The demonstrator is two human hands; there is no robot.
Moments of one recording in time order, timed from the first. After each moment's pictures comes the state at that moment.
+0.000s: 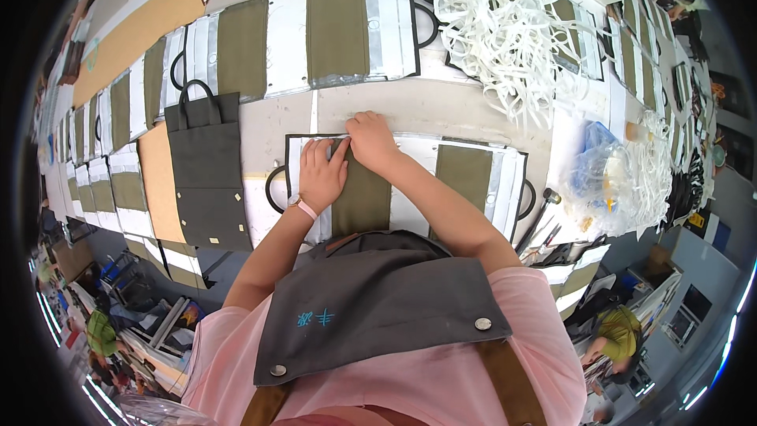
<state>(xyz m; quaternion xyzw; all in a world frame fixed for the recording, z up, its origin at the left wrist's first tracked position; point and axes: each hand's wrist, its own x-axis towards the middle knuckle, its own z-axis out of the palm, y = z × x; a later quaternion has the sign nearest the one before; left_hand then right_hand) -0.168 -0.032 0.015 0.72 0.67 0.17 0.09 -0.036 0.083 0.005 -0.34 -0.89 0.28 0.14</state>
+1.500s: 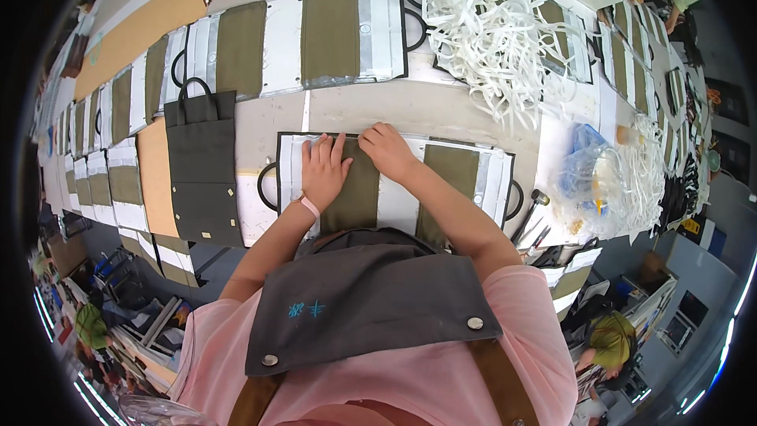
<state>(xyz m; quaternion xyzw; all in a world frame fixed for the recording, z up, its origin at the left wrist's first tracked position) -0.138 -0.027 0.013 0.71 0.70 0.12 0.05 0.027 0.082 0.008 -0.21 -0.95 0.19 0.16</state>
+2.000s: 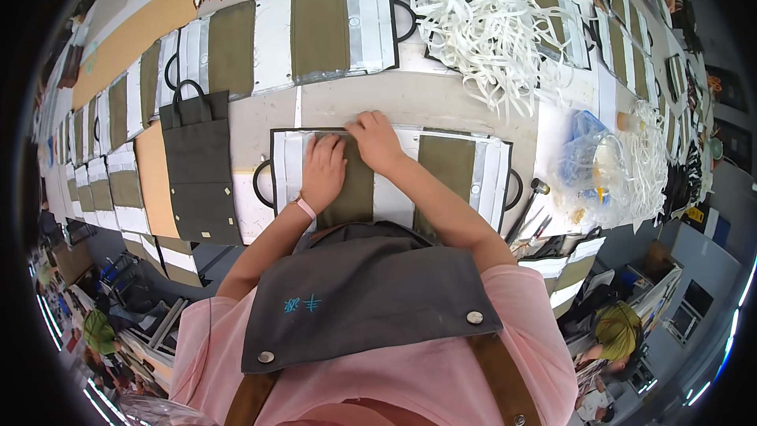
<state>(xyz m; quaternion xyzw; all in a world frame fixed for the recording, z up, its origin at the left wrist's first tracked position) -0.131 -0.031 0.020 0.72 0.67 0.15 0.09 0.016 0.074 0.006 -0.32 -0.89 0.23 0.22</state>
